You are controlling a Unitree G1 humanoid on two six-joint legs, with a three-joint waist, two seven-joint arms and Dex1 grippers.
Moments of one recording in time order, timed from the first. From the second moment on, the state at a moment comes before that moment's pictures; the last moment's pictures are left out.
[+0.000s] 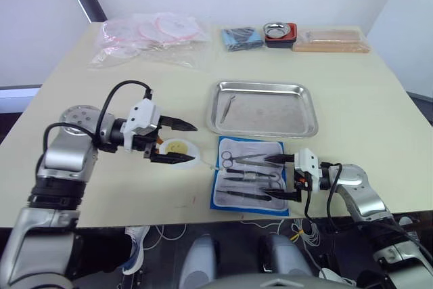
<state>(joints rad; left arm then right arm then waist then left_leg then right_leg) -0.49 0.92 -0.06 0.16 -0.43 0.09 -1.56 -0.23 -0.45 0.23 0.23 0.23 -0.10 1.21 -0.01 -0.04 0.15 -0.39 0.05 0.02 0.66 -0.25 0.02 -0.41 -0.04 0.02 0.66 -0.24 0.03</state>
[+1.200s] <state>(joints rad) -0.65 0.80 -0.26 0.30 -0.38 0.01 -1.57 -0.22 -0.47 0.24 0.24 0.23 -0.13 1.22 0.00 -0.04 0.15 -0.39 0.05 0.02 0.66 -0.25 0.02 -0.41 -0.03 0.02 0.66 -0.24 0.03</state>
